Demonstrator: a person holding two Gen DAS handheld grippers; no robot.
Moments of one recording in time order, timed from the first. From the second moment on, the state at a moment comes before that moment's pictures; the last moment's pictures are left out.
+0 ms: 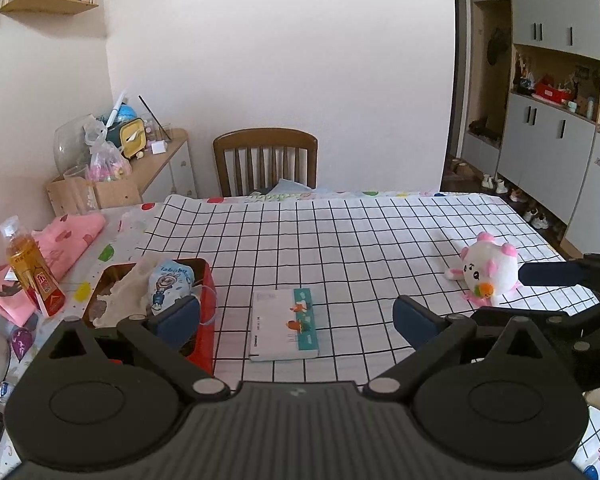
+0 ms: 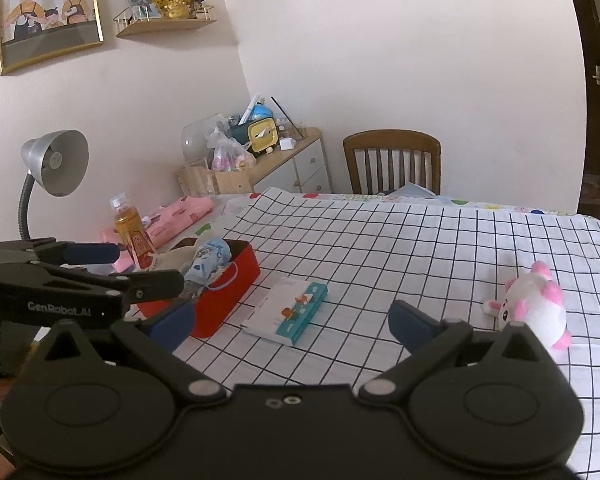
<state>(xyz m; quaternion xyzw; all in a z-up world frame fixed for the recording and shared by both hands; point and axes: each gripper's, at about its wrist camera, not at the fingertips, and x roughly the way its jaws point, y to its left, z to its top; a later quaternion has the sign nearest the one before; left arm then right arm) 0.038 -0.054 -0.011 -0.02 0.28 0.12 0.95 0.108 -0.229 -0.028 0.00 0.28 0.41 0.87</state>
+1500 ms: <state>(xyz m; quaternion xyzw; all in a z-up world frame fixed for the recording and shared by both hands) 0.020 -0.047 -0.010 -0.05 0.27 0.10 0.96 0.095 -0.235 -0.025 0.00 0.26 0.37 0.89</state>
